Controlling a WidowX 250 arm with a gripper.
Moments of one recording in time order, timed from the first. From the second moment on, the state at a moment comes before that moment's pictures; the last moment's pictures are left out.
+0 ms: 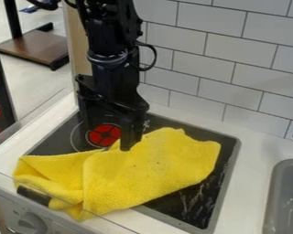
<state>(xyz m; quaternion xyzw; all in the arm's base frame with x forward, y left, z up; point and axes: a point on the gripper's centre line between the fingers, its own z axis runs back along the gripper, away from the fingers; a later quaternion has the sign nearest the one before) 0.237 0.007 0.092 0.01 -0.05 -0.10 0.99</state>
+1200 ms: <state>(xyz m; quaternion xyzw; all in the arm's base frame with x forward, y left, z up) 0.279 0.049 0.040 0.05 0.00 -0.03 1.00</state>
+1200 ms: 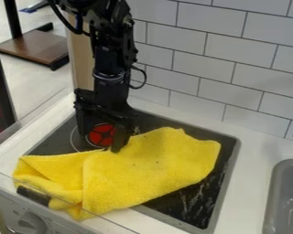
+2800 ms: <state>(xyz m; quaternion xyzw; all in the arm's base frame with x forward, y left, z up) 0.264 0.012 0.073 0.02 -0.02 -0.04 1.00</state>
